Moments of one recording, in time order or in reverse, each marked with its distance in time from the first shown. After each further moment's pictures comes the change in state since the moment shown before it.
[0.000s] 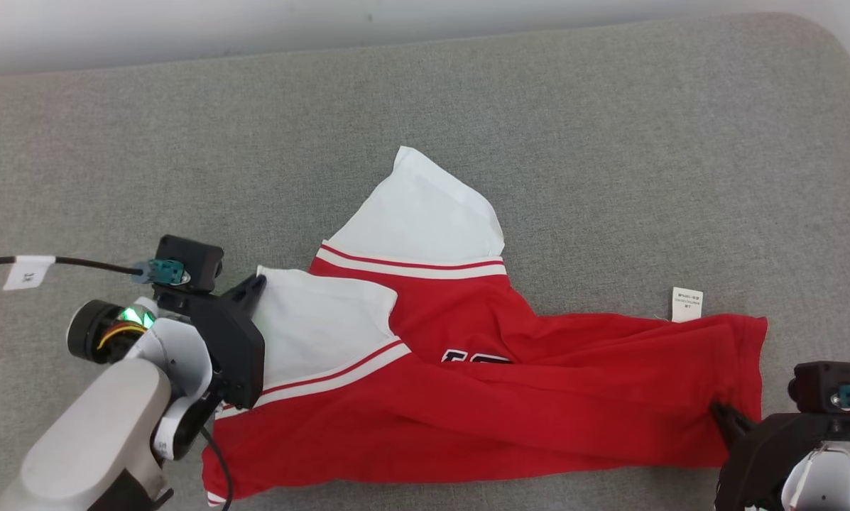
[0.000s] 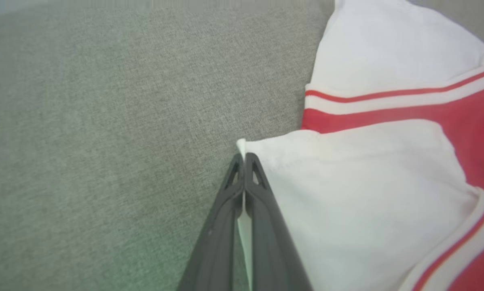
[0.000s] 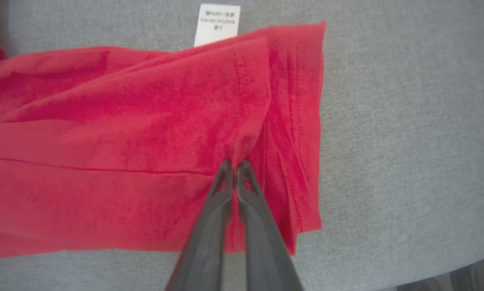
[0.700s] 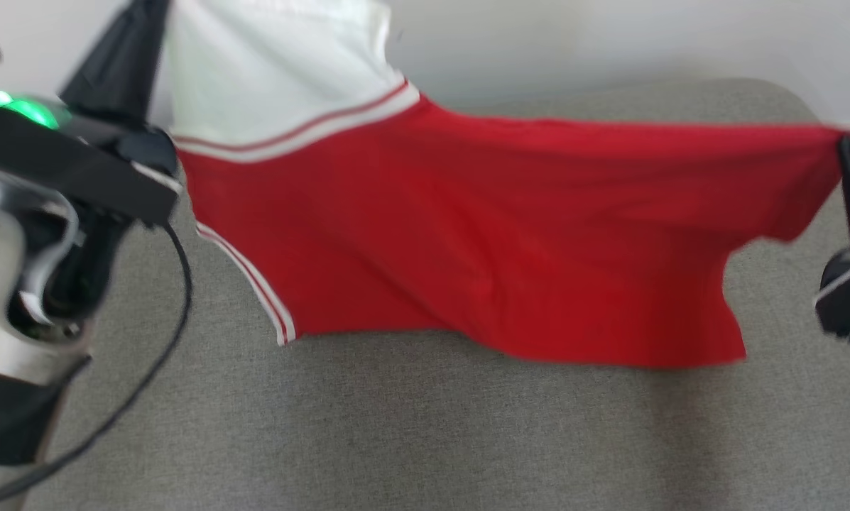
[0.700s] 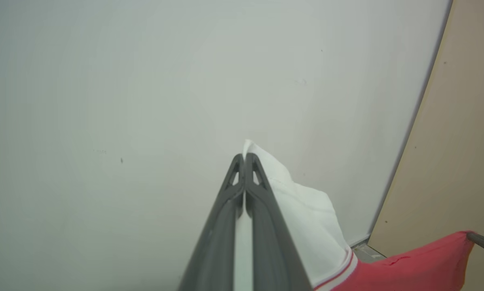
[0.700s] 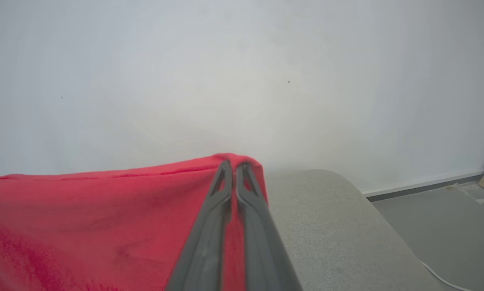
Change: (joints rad) left arm -0.171 0.016 0.308 -0.335 -0.216 -0.085 -0.282; right arm -0.399 -0.071 -0.068 -0.167 0.070 0.000 -0.138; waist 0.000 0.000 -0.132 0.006
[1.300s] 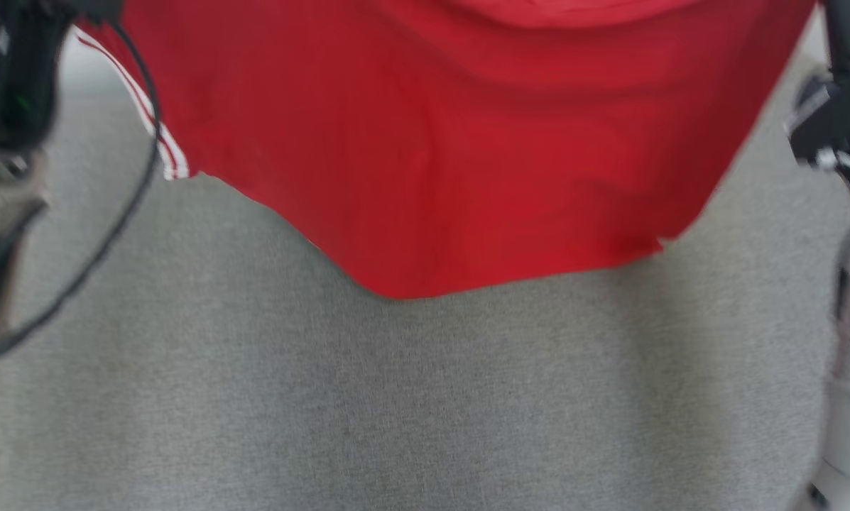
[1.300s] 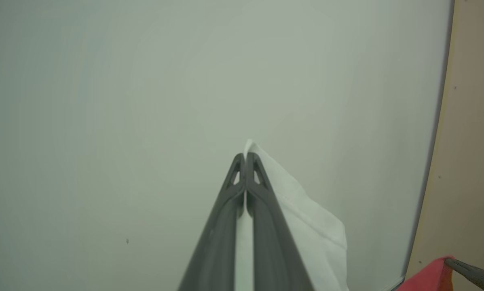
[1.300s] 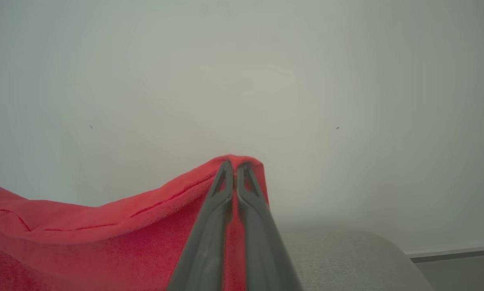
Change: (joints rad) left arm -0.347 -0.053 0.005 0.087 0.055 0.058 0.020; right arm -0.431 -0.067 0.159 0.317 0.003 0.000 -0.091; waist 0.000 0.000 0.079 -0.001
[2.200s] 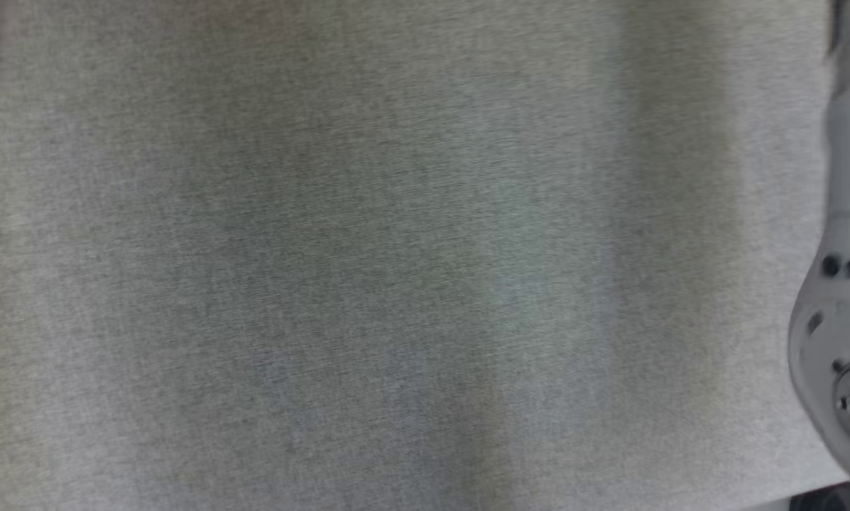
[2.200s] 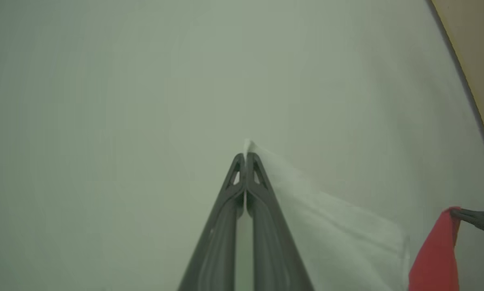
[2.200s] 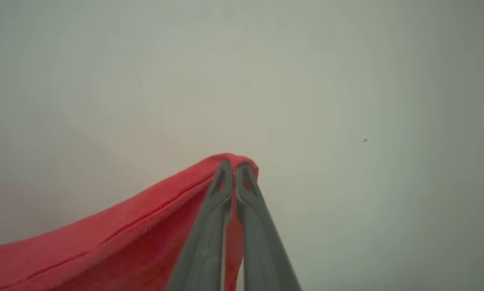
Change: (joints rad) left arm -0.474 -0.015 -0.014 0.062 0.555 -0.087 -0.300; right arm -0.743 0.111 -0.044 0.771 -0.210 0.000 -0.791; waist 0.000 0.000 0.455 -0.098
